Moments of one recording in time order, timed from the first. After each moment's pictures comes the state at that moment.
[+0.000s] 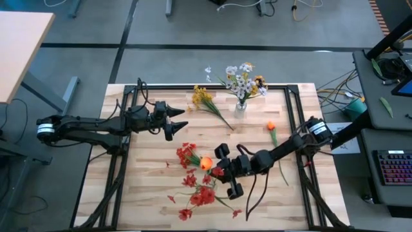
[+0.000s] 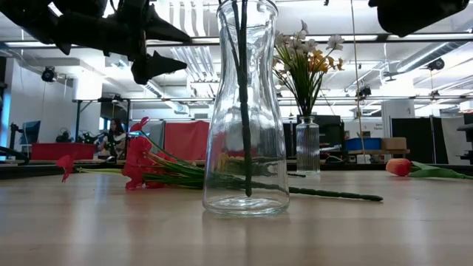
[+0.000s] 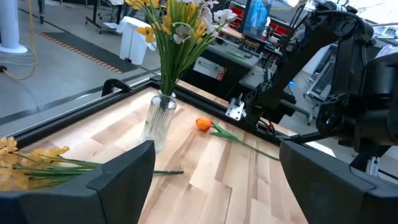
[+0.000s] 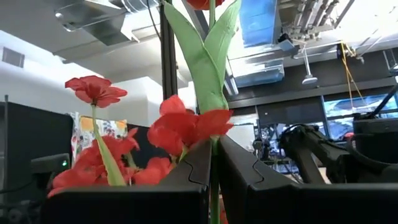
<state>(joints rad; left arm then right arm) 0.18 0.95 0.44 0.42 -0.07 -0.36 0.39 1.91 0.94 1.57 0.13 -0.01</state>
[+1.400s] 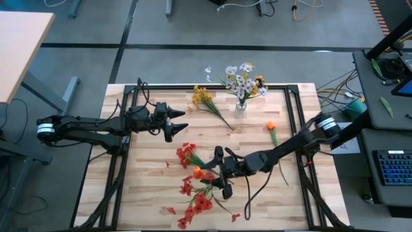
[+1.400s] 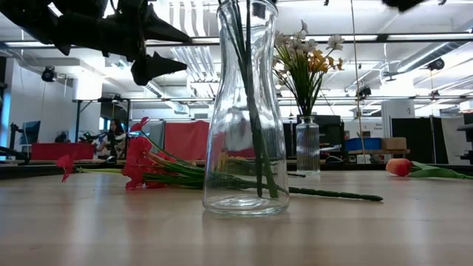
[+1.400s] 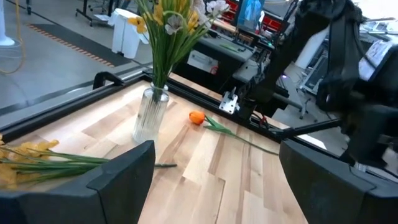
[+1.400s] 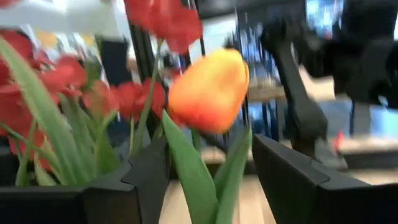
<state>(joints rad) 0.18 0.95 0.44 0.40 -0.03 -0.37 0.39 1.80 0.97 1.00 0.22 0.12</state>
